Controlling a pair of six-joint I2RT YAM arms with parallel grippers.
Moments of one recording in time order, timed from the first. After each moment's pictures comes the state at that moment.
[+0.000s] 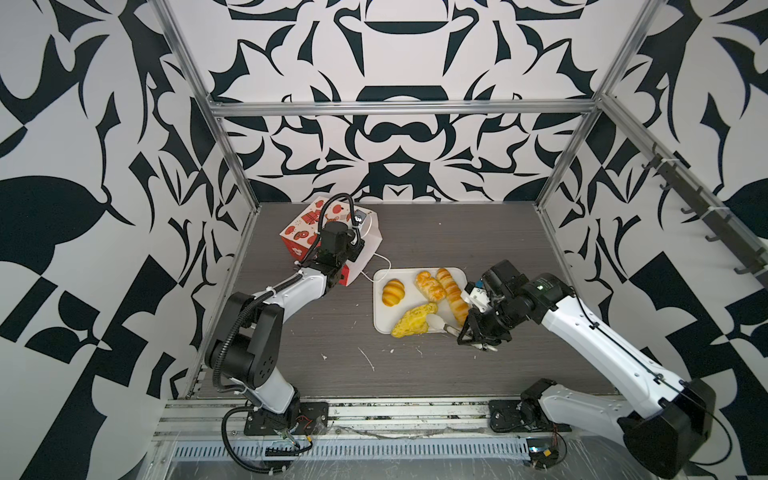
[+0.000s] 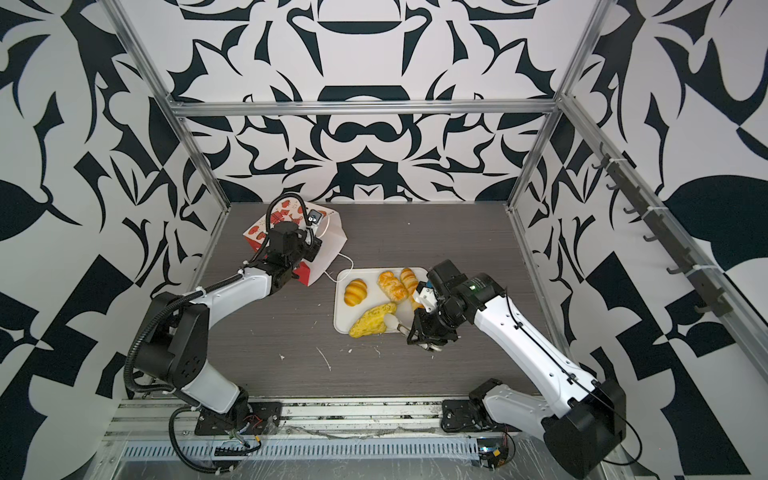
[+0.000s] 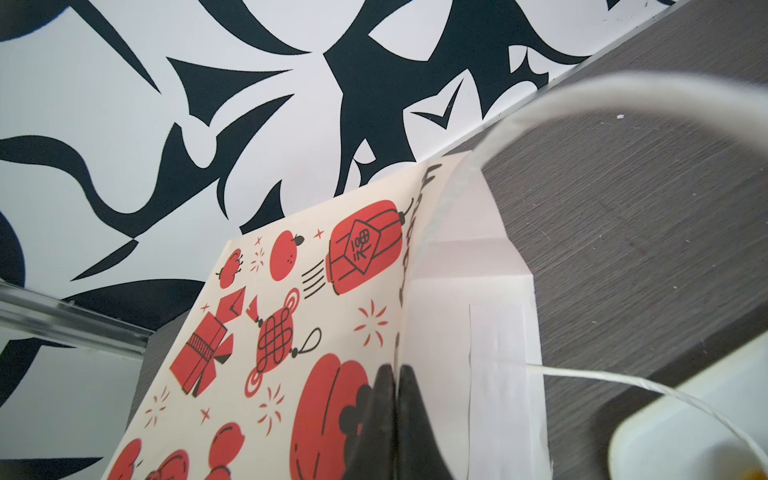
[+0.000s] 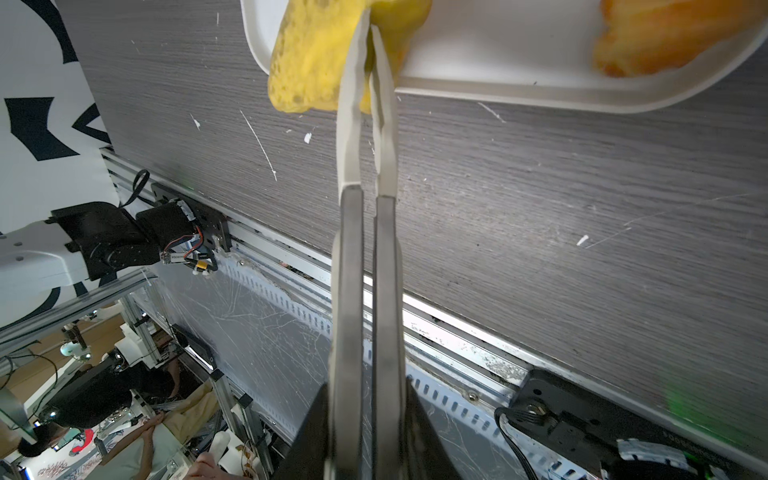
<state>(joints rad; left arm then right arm) -0.39 1.61 0.98 0.25 -0.13 0.34 0.50 1.13 1.01 -1.22 -0.56 0.47</state>
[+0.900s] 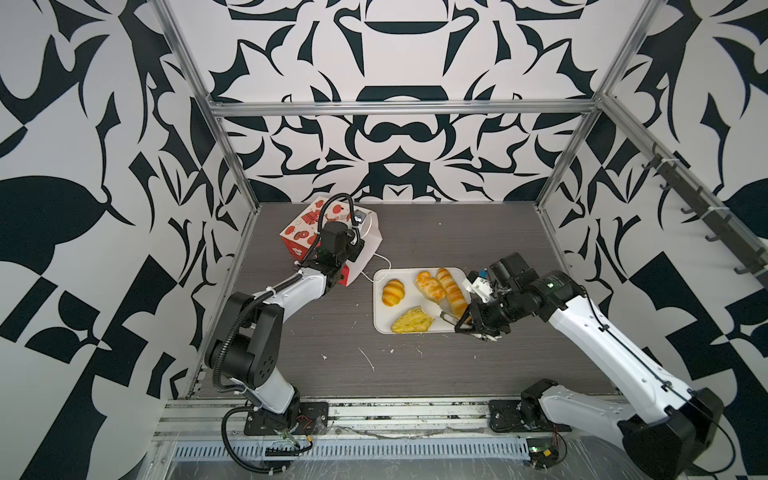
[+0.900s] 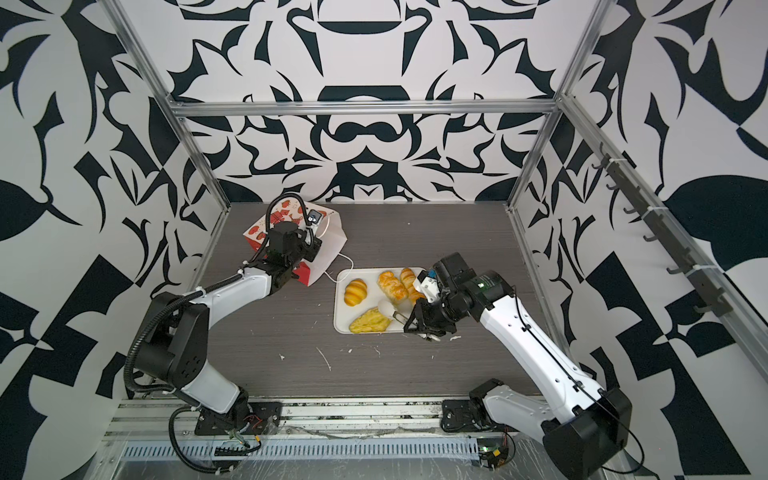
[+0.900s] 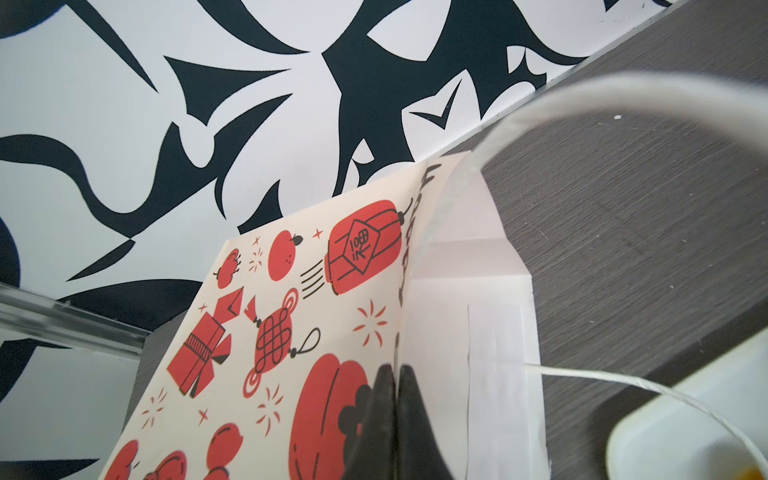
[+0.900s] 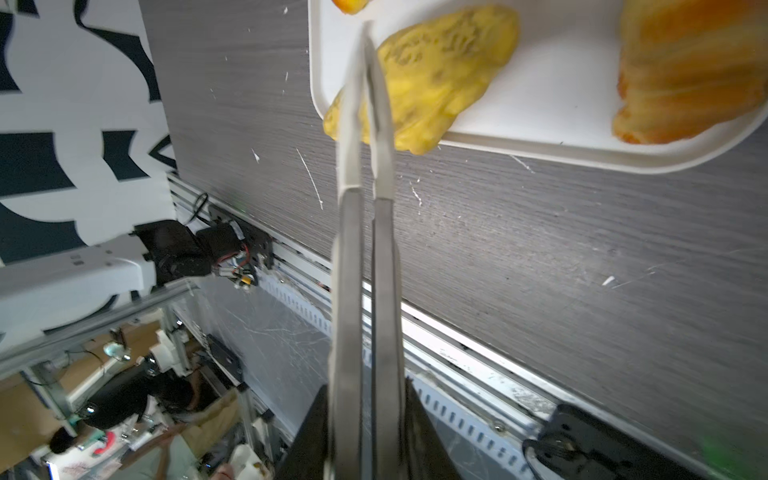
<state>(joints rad) -0.39 1.61 0.98 0.25 -0.13 0.34 0.46 1.09 1.05 -1.18 -0.63 0.48</state>
